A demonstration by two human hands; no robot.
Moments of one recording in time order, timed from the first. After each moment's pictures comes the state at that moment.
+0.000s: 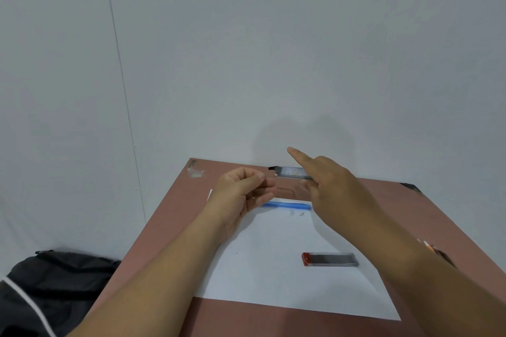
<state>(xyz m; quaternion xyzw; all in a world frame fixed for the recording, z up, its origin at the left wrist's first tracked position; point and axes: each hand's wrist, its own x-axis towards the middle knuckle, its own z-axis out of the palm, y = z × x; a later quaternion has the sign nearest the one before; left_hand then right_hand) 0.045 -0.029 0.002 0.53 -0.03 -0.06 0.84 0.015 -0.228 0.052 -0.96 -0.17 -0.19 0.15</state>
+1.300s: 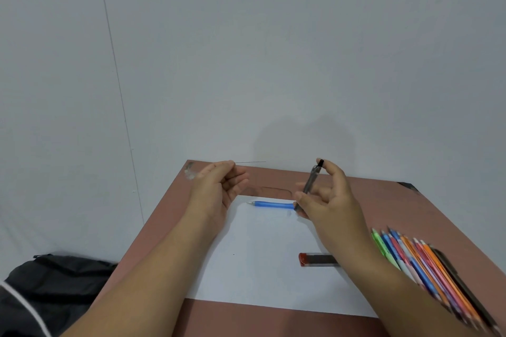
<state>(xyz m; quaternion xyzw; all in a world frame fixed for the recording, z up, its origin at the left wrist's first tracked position) 0.056 -0.014 0.005 0.43 0.03 0.05 0.90 -0.008 -0.218 0.018 -0.82 -0.02 -0.16 0.56</state>
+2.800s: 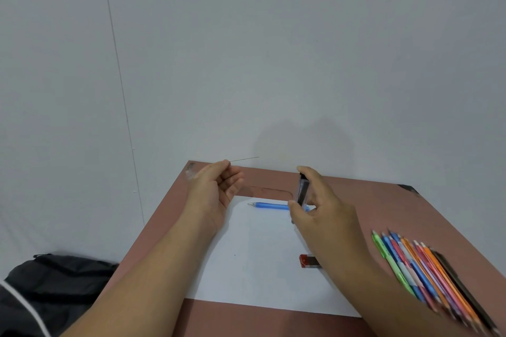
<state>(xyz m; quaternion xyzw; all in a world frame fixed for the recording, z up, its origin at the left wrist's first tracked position) 0.058 -0.009 0.007 0.39 0.06 0.04 0.92 -0.026 -0.201 0.027 -0.92 -0.01 -0.17 0.34</state>
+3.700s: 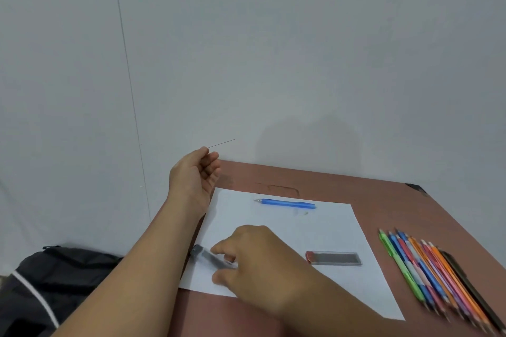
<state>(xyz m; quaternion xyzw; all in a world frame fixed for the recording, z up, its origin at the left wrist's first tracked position) 0.071 0.032 0.010 0.36 0.11 0.10 0.92 -0.057 -0.115 0.030 -0.95 -0.24 0.12 0.16</state>
